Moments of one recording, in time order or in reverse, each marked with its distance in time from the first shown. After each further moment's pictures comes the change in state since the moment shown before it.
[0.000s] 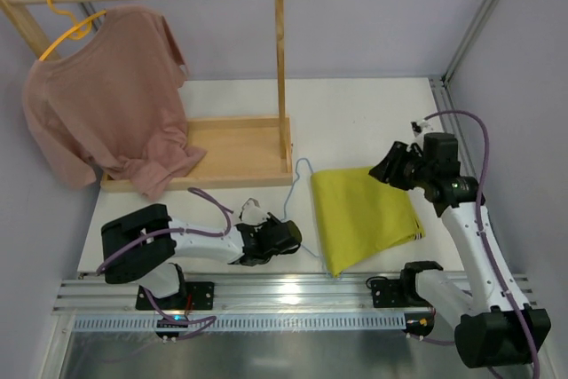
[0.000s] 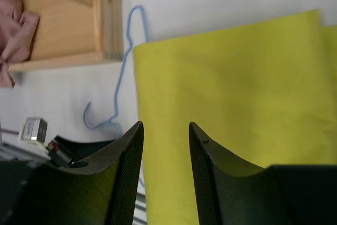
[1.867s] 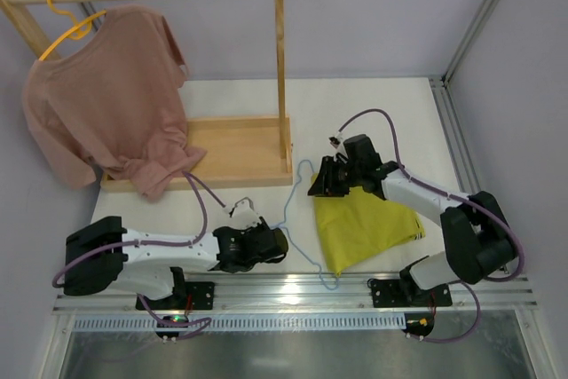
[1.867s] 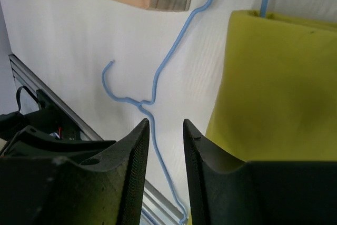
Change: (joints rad) left arm -0.072 -0.250 -0.020 -0.306 -0.010 0.193; right arm 0.509 0.503 -0.069 0.457 -0.134 0.150
